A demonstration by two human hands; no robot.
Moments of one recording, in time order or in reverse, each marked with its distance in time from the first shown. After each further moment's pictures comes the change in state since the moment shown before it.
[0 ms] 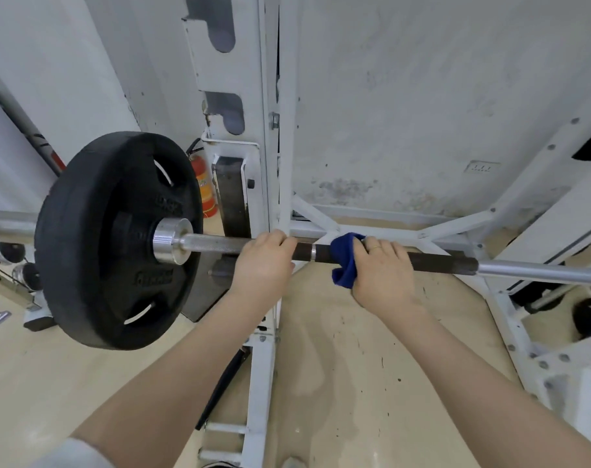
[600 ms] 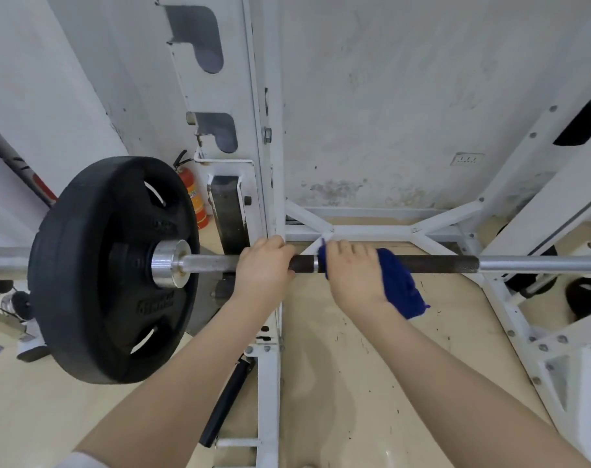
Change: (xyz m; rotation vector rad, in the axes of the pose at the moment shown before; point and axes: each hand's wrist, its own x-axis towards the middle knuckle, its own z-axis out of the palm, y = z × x) left_hand 0.019 -0.012 -0.005 -0.030 -0.028 0.023; right_hand 0.021 -0.046 -0.003 0.007 -0.049 0.049
